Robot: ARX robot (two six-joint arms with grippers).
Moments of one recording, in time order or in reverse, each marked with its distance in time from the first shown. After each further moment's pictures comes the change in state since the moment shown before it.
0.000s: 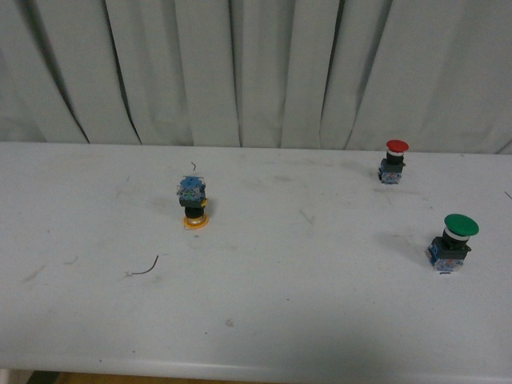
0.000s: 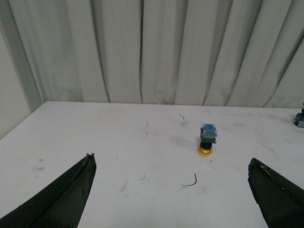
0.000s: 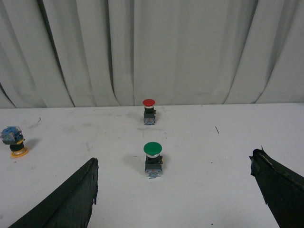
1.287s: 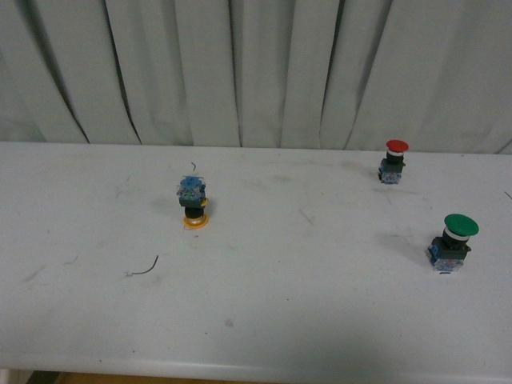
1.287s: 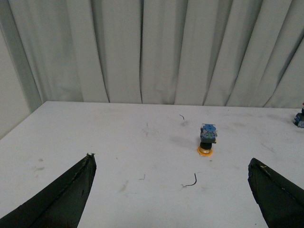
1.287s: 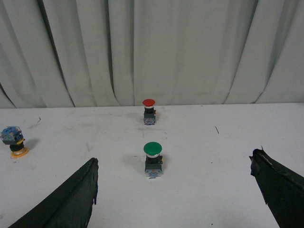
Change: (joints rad) left arm 0.000 0.000 0.000 0.000 0.000 0.000; right arm 0.000 0.000 0.000 0.000 0.000 0.000
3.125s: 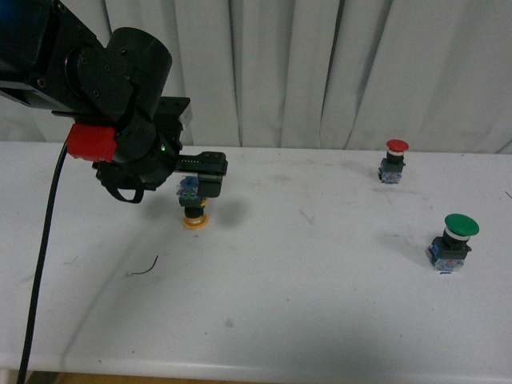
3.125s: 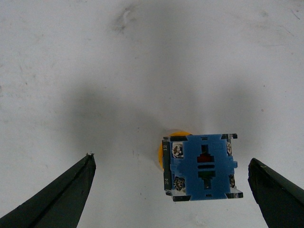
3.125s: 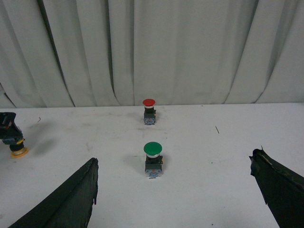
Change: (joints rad) left arm -0.224 2.280 1.560 -0.161 -0.048 -0.056; right arm 0.000 0.000 0.000 0.000 0.000 0.000
